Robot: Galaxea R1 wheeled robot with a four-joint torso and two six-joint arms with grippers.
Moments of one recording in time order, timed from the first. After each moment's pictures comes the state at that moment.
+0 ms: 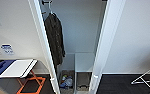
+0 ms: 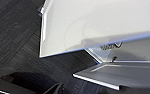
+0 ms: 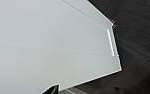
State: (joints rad) left arm 0.92 2.94 -2.59 -0.43 0.02 -0.31; right arm -0.93 2.89 -2.42 0.24 0.21 0.66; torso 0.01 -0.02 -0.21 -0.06
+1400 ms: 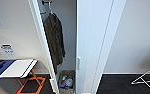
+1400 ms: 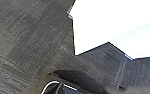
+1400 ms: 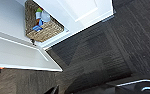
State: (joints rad) left arm 1.12 2.84 -2.67 -0.07 -0.12 -0.57; right arm -1.12 3.06 -2.70 -0.30 0.15 0.65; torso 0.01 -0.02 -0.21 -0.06
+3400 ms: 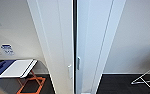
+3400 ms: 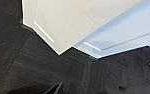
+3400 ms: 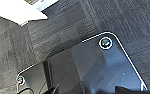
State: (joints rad) left arm 0.93 3.05 -2.69 0.23 0.00 -0.71; right arm -1.31 3.04 -2.76 -0.31 0.13 0.65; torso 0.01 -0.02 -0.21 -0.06
